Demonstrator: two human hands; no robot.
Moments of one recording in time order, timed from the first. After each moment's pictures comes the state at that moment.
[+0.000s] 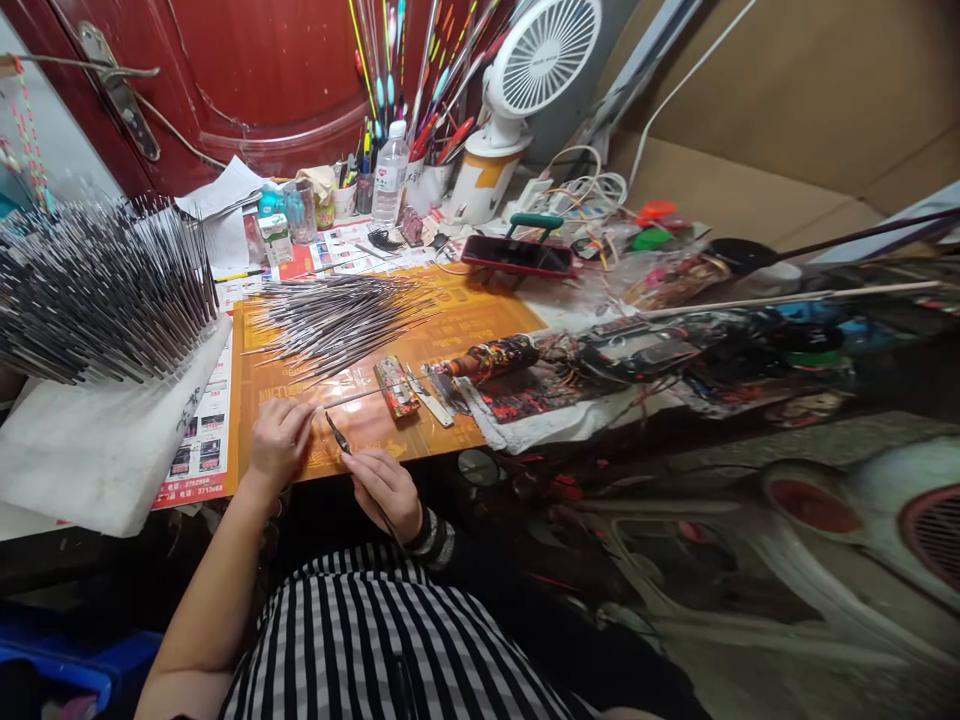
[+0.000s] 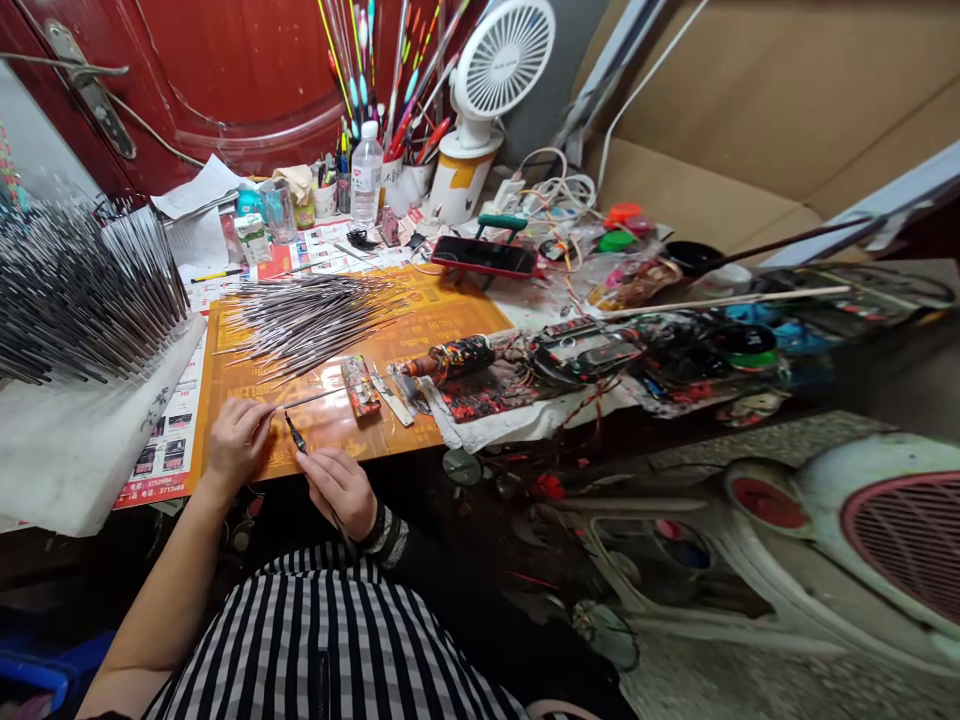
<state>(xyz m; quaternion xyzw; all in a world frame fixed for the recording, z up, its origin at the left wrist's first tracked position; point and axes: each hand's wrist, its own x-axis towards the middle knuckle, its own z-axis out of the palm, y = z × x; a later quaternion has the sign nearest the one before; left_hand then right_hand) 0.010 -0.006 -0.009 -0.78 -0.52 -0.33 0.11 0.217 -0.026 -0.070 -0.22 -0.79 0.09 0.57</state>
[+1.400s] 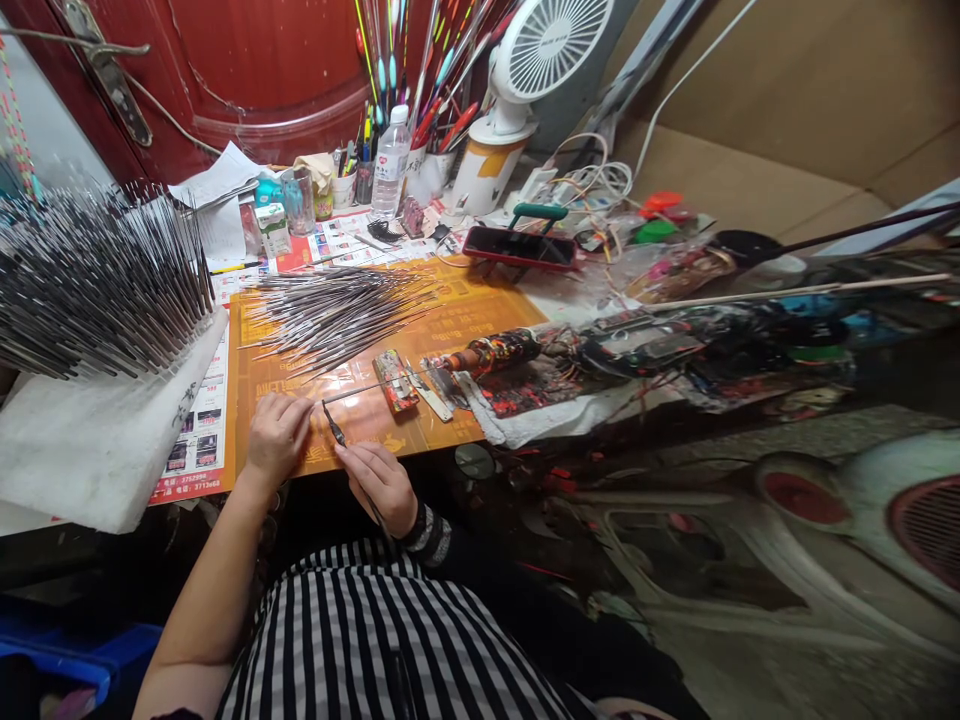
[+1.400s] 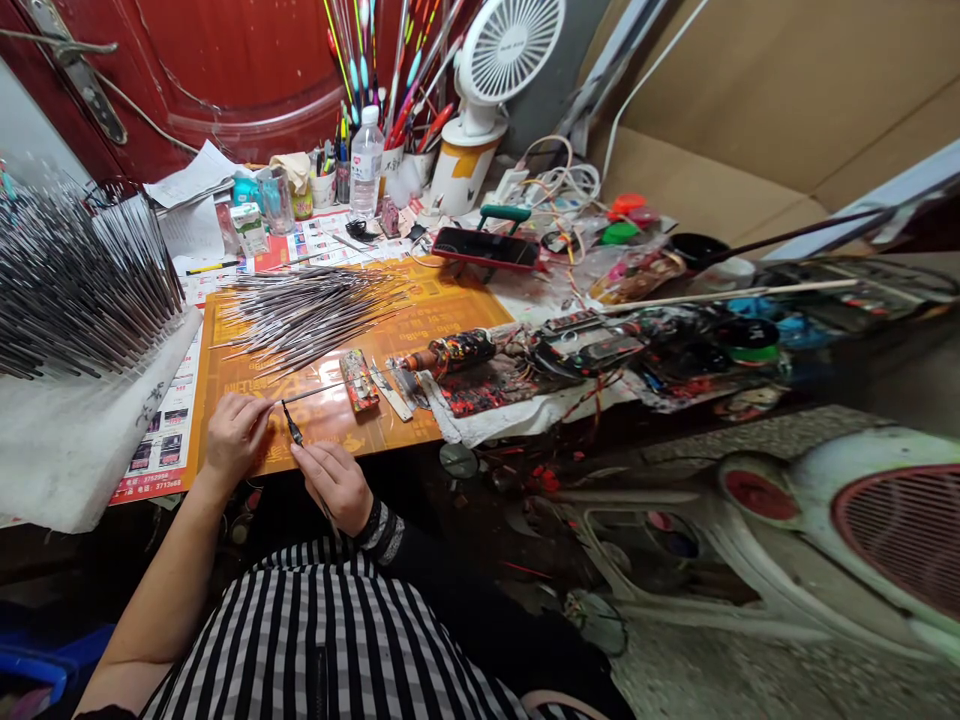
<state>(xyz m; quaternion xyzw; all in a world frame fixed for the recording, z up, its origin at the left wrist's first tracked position) 0.012 -0.006 -0.009 -0.78 -0.52 -0.33 0.12 0.213 -0.028 -0.077 -0.25 -0.80 0.08 0.54</state>
